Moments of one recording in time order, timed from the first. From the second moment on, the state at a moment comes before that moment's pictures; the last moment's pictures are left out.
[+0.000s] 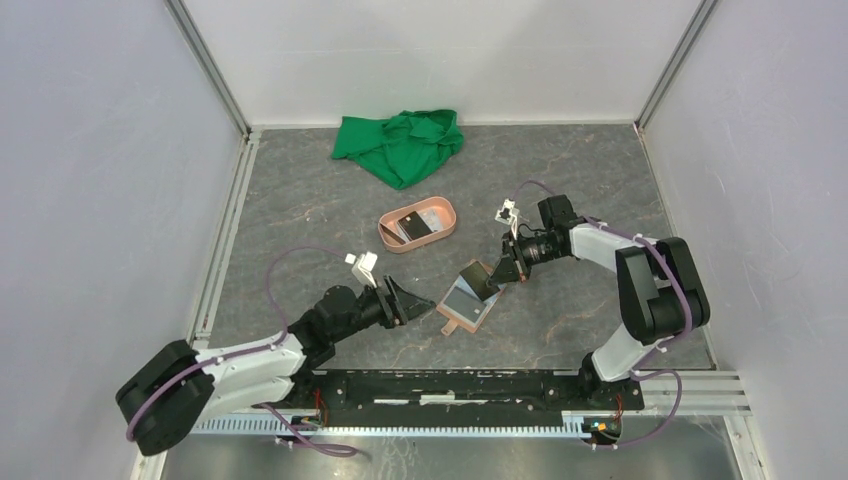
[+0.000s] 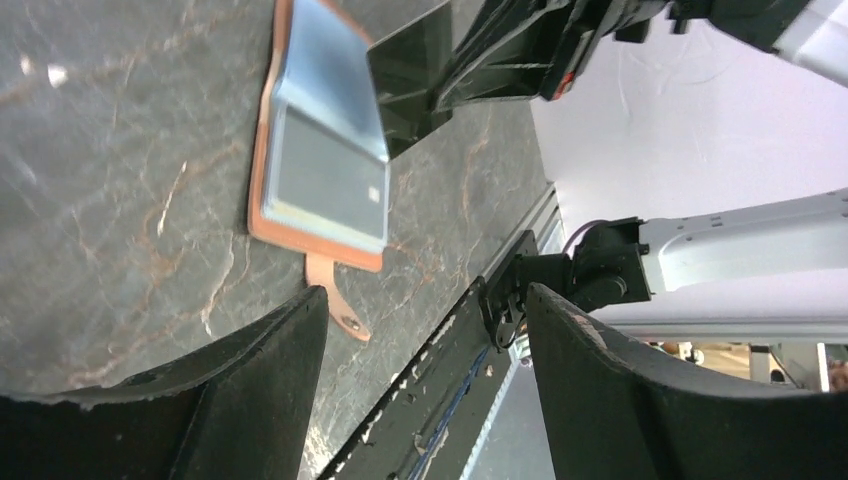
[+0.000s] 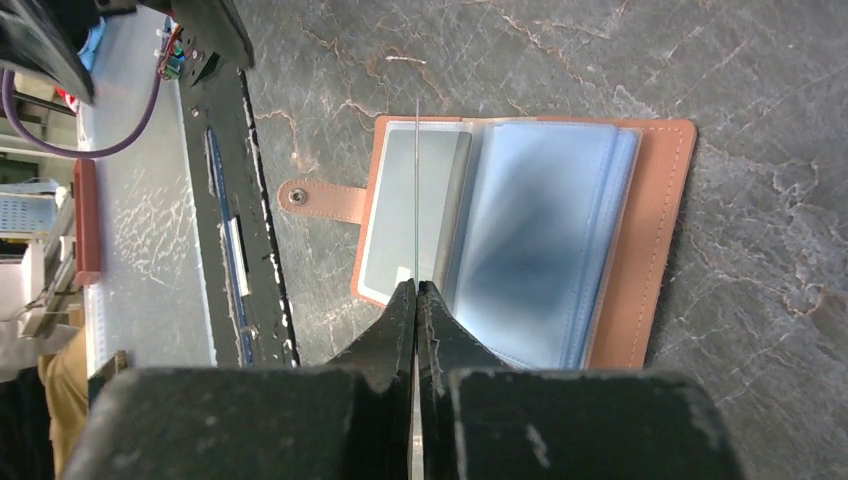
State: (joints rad) left arm -0.80 0.92 0.10 0.63 0.17 -1.02; right arm 0.23 1.63 0.83 -0.43 -1.09 -0.41
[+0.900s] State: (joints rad) left arm -1.10 1.39 0.41 0.26 -0.17 -1.43; right arm 0.19 1.69 0.83 -0.41 -1.15 -0.36
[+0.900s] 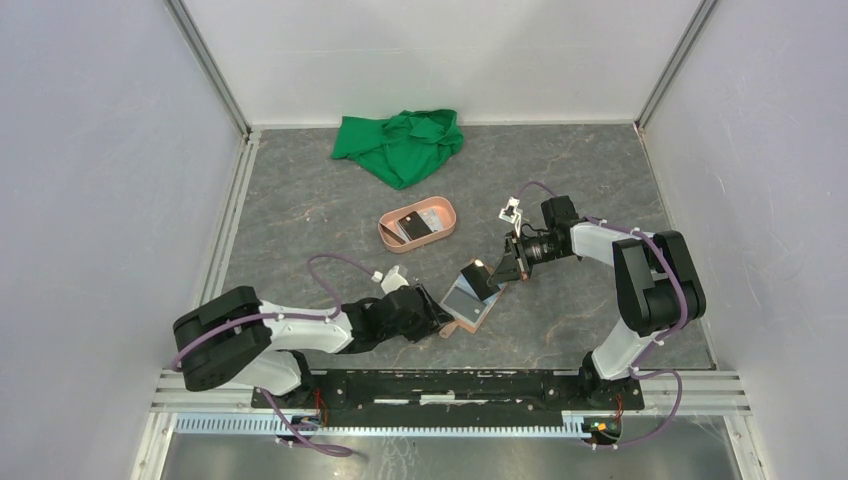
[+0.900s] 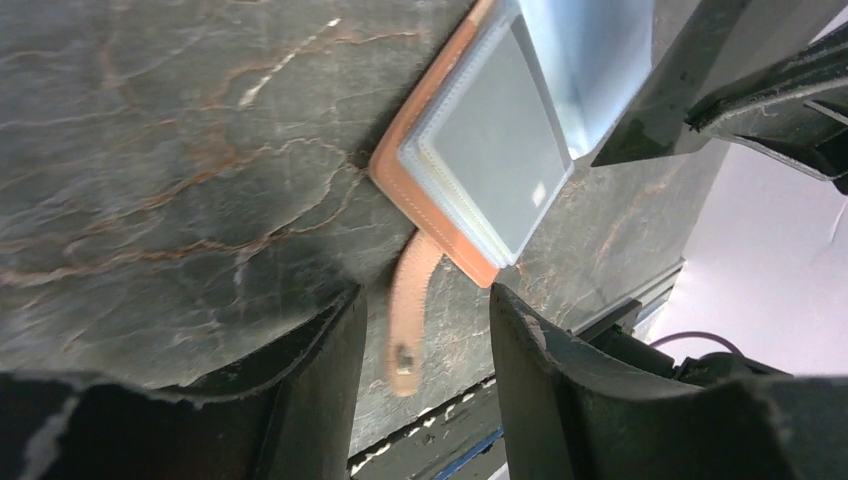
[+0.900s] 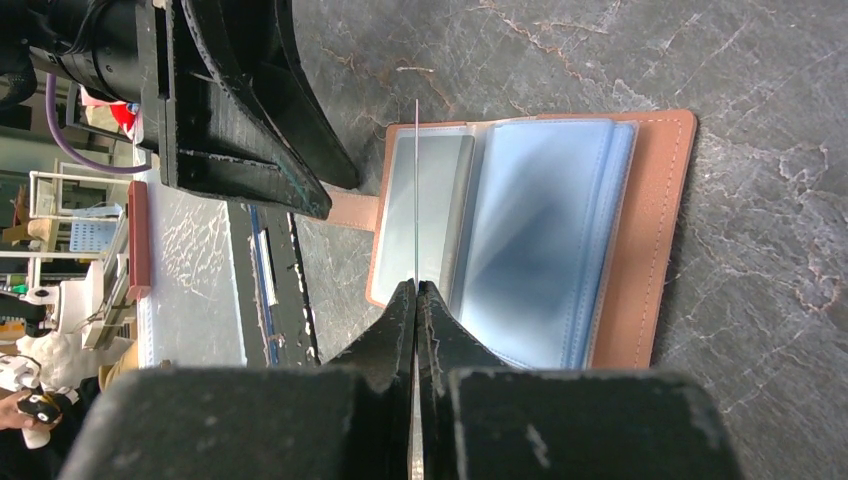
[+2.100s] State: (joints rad) left arm -1.00 1.26 0.33 0.13 -0.21 -1.42; right arm 0.19 1.69 0.70 -0.20 -1.21 -0.17
